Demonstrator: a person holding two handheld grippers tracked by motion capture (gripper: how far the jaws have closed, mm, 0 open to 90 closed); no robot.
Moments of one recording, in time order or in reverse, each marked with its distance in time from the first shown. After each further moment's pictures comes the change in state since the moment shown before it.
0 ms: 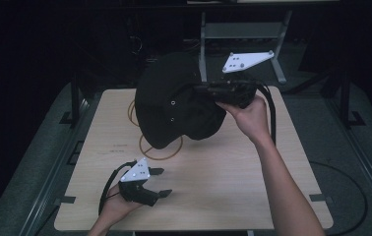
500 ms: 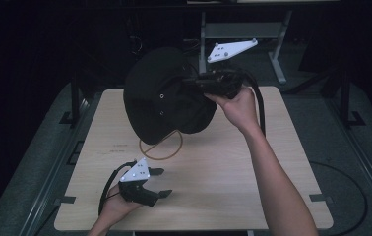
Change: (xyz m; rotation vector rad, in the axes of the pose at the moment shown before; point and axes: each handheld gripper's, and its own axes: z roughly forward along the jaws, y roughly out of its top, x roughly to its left) left arm 0.000 0.000 0.000 0.011 -0.014 -0.001; right arm -0.005 0.023 0.024 0.026 0.017 -0.002
